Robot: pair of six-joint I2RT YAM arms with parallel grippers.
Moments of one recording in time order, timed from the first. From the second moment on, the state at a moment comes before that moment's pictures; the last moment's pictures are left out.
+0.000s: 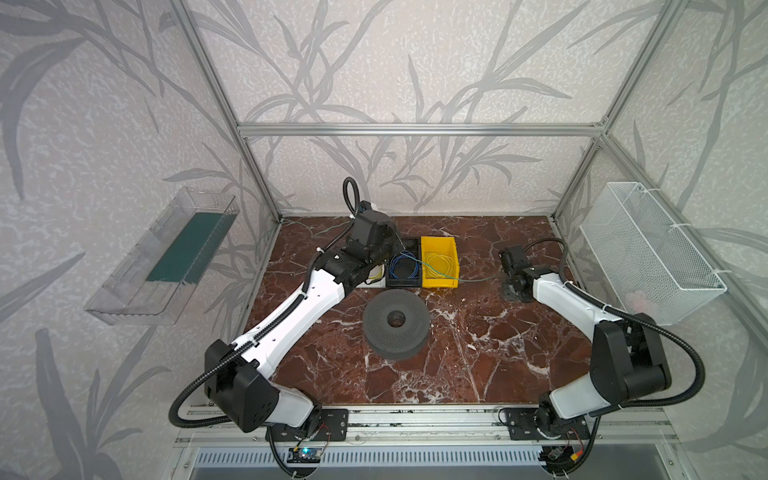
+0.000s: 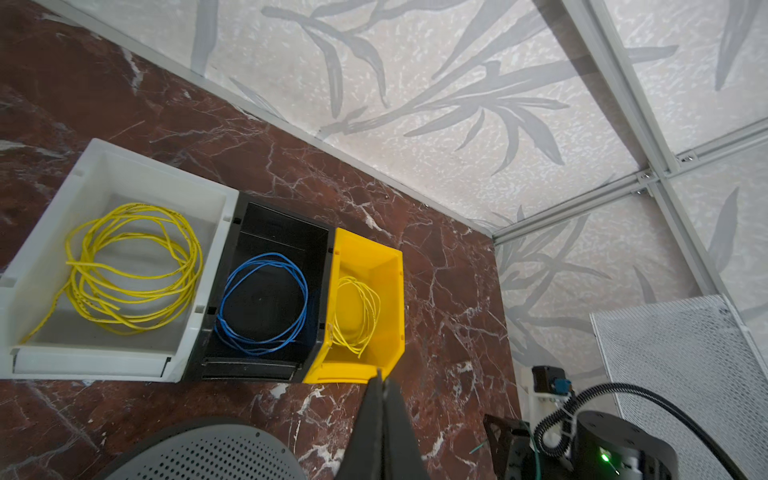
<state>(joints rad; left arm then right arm) -0.57 1.44 1.35 -0.41 -0.16 -0.88 0.23 1.53 1.00 -0.66 0.47 0.20</state>
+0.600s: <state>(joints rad) -0.69 1.74 1.53 -0.28 -0.49 -0.98 0.36 1.10 0.98 -0.84 0.08 0.11</state>
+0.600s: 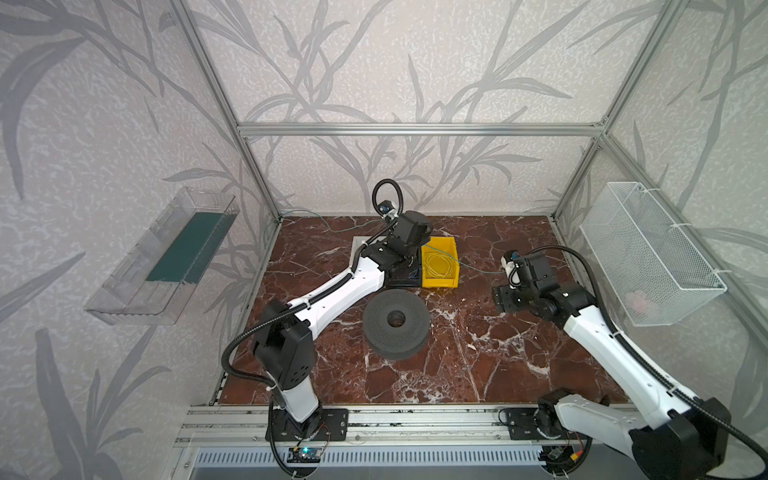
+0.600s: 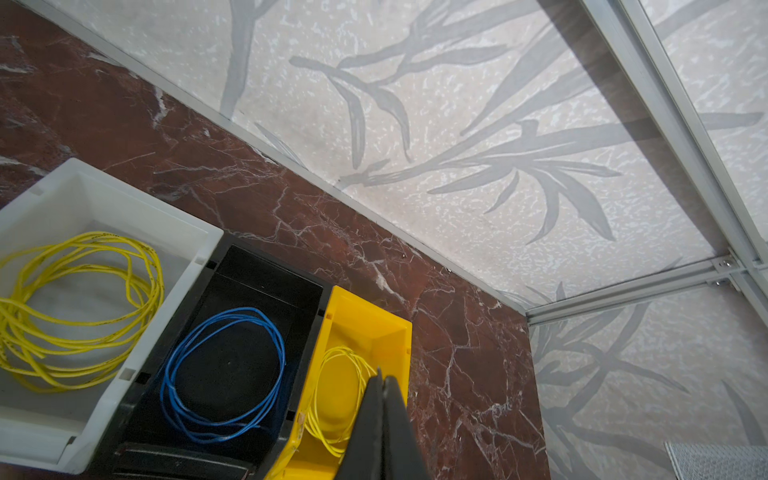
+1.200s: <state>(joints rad) -0.69 1.81 1.73 -0.32 -0.51 -1.01 0.46 0.98 1.05 -0.95 -0.44 0.06</state>
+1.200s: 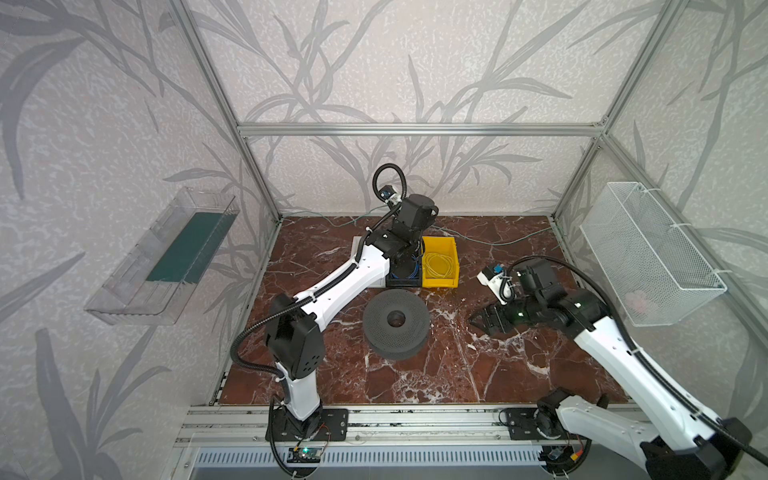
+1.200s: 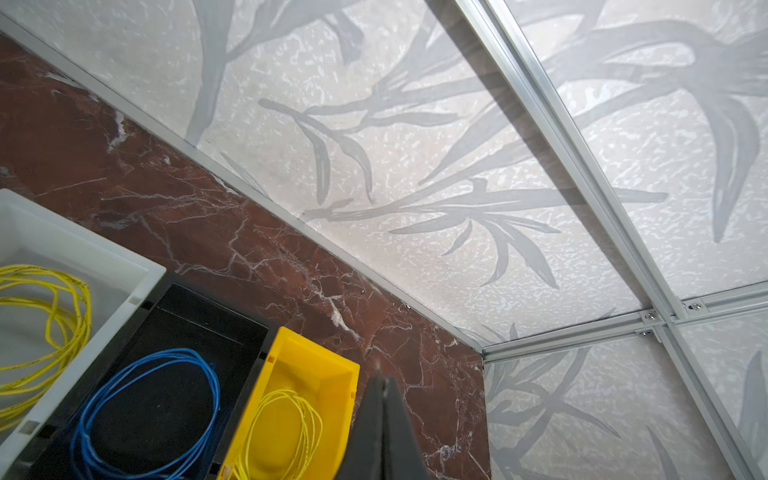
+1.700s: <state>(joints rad) -0.75 1.79 1.52 -0.26 -0.44 -1.02 0.46 1.21 1.37 -0.70 -0.48 -0.04</state>
